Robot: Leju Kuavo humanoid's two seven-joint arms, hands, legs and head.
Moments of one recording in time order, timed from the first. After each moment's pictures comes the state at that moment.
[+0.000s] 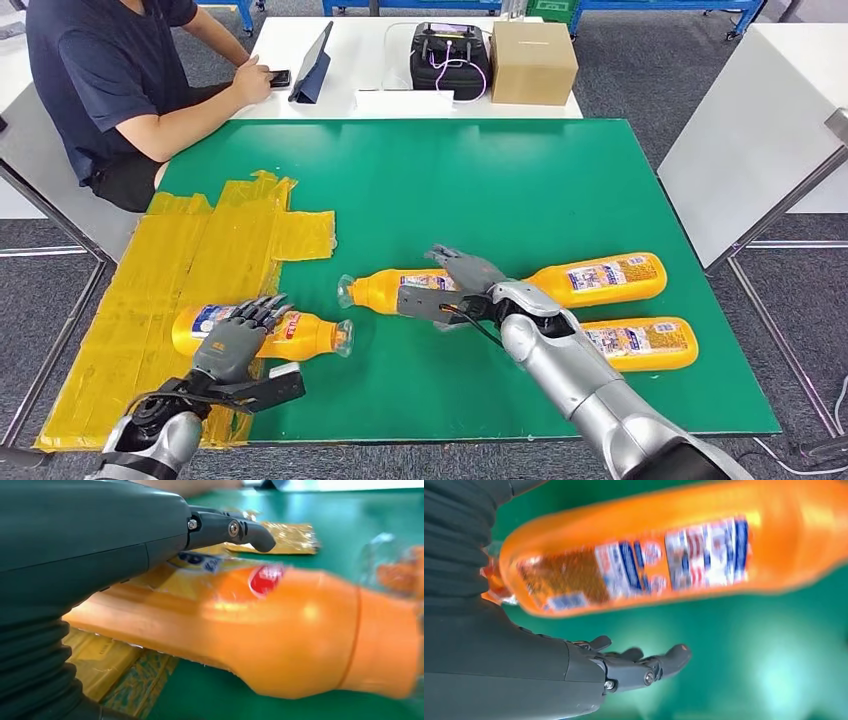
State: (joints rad) left arm -0.09 0.19 -0.19 -1.26 -1.03 -0.12 -0.19; right arm -0.62 0.01 0.68 -0.88 0.65 0.32 0.05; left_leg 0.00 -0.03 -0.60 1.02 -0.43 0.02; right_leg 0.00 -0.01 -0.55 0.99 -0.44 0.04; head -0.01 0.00
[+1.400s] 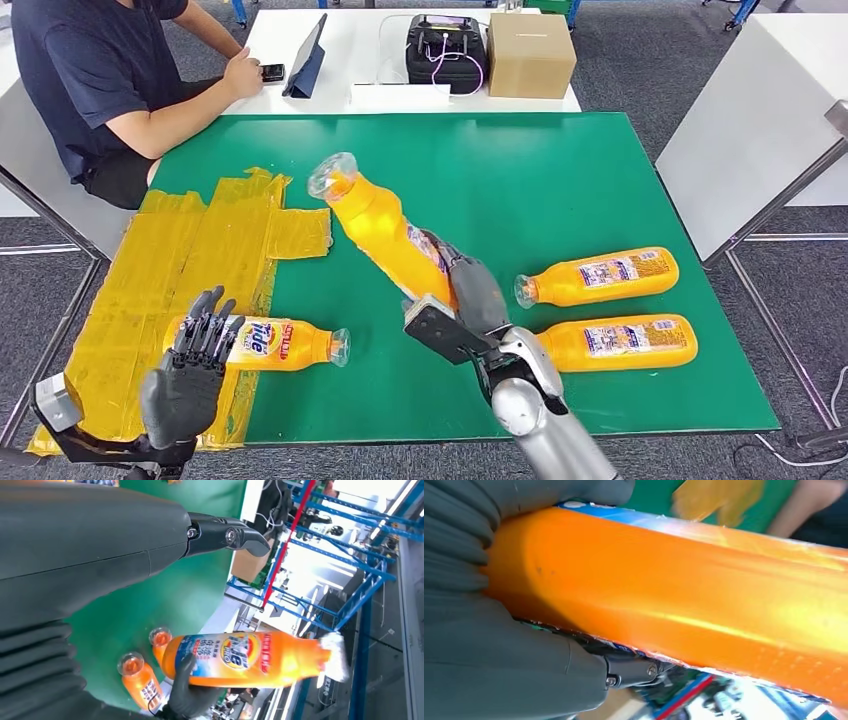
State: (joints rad) left arm 0.25 -0.09 0.09 -1.74 0.50 -0.58 -0.14; right arm -0.24 0.08 0.53 -1.41 0.54 -0.08 -0.11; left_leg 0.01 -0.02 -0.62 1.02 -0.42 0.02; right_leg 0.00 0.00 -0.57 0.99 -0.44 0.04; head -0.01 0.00
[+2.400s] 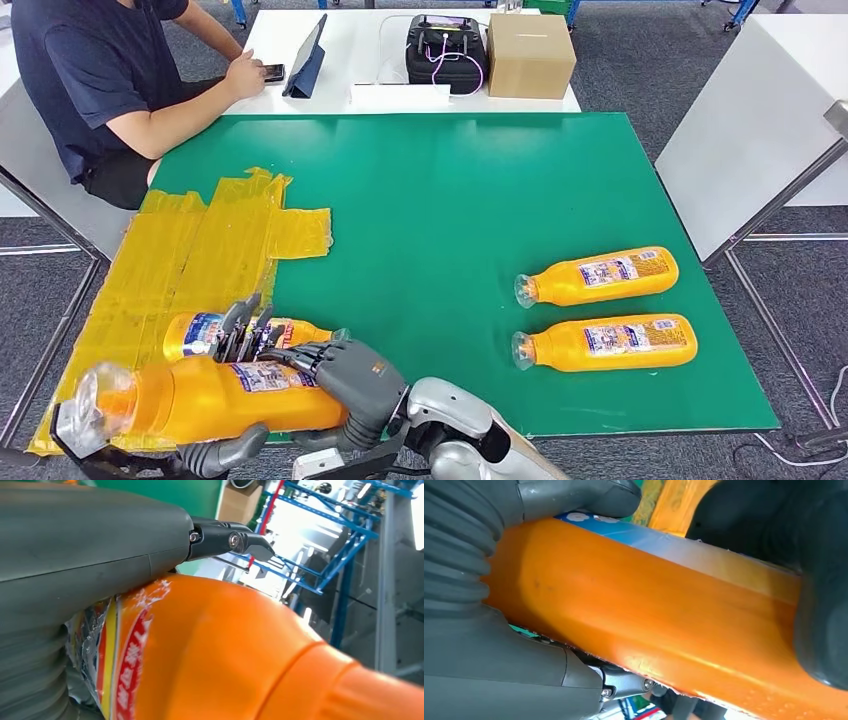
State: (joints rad) left arm 0.32 -0.07 -0.14 -1.83 0.49 -0.48 -0.21; right arm -0.30 0.06 0.98 -1.46 0.59 0.19 -0.20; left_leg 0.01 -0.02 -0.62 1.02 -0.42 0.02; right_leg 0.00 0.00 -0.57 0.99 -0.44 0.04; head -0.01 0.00
